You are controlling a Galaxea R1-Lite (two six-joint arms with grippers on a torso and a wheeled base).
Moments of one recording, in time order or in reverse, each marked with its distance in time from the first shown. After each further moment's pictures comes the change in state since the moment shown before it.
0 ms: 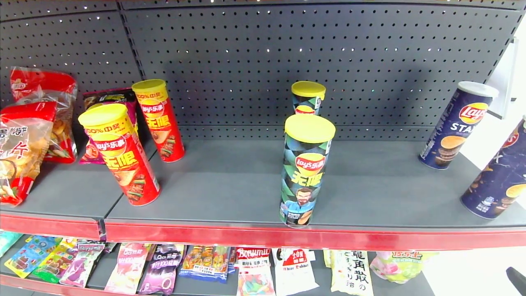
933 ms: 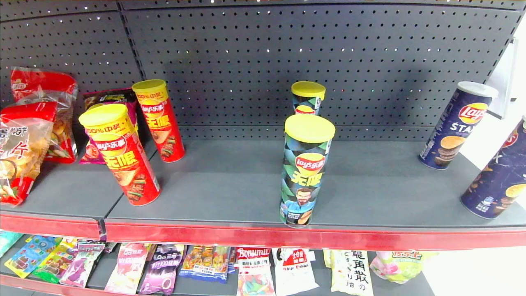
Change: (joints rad) left arm 0.000 0.000 0.000 0.000 0.000 0.000; right arm -0.140 -0.392 0.087 0.272 0.024 0.080
